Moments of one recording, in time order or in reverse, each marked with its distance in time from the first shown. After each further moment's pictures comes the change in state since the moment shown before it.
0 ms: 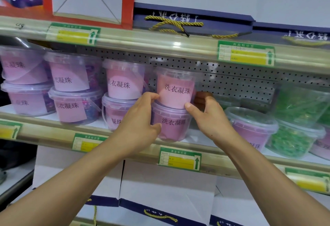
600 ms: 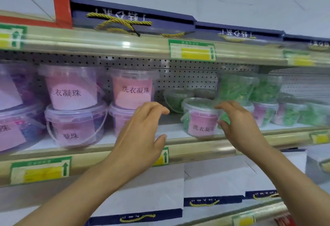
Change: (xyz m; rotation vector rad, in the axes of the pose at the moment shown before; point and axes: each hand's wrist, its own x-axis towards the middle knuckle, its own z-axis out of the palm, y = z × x) left_hand -0.005 0.031 0.036 0.063 -0.095 0.493; right_hand -0.068 0.054 -0.105 -0.799 0.253 0.029
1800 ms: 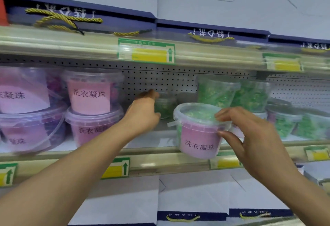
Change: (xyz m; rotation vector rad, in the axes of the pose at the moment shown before) left_hand 0.120 0.021 0.073 0.067 -0.153 -0.402; right_hand -0.017 0.066 -0.049 0.189 0.225 -0.384
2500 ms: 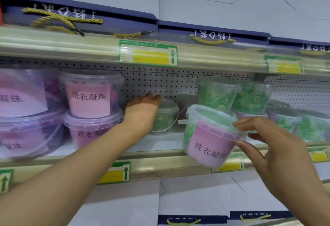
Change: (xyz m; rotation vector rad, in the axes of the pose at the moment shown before) left_hand 0.007 0.000 0.004 0.588 0.073 0.105; right_hand -0.020 -0.002 -0.013 0.027 0.052 0.168
